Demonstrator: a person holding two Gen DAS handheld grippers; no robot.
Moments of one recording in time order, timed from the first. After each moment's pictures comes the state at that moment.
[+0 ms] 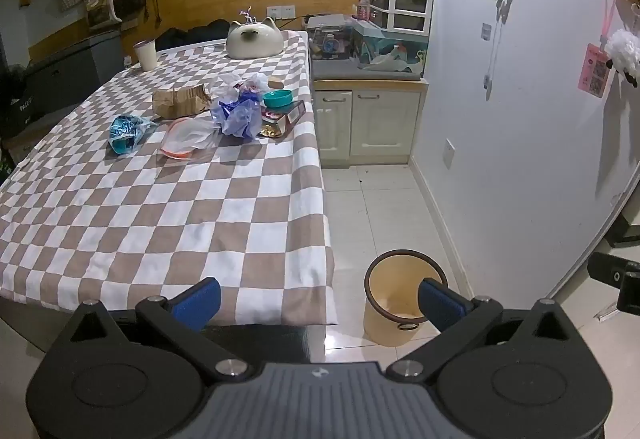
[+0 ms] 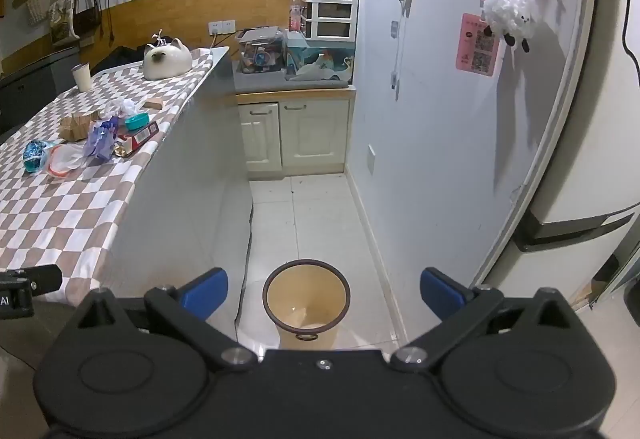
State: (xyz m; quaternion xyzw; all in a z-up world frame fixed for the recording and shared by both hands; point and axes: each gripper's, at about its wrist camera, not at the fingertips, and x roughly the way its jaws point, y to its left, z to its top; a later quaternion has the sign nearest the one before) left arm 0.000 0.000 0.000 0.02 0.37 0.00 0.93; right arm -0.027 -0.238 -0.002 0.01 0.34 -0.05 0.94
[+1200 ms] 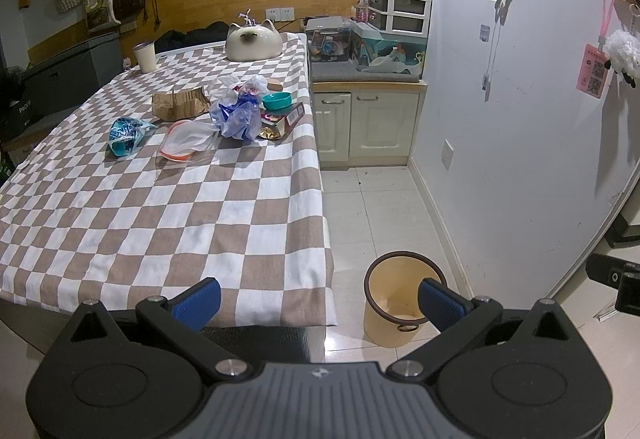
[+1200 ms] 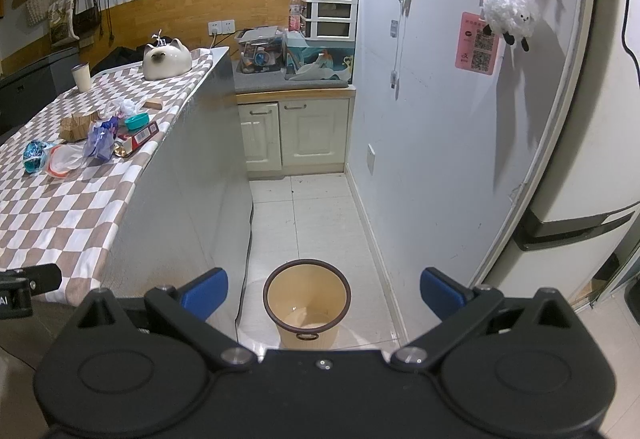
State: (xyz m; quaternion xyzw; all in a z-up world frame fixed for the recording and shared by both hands) left arm 0.000 0.000 0.000 0.02 0.37 0.00 0.93; right arm -0.027 -0.238 -0.003 0.02 0.34 -0.05 0.94
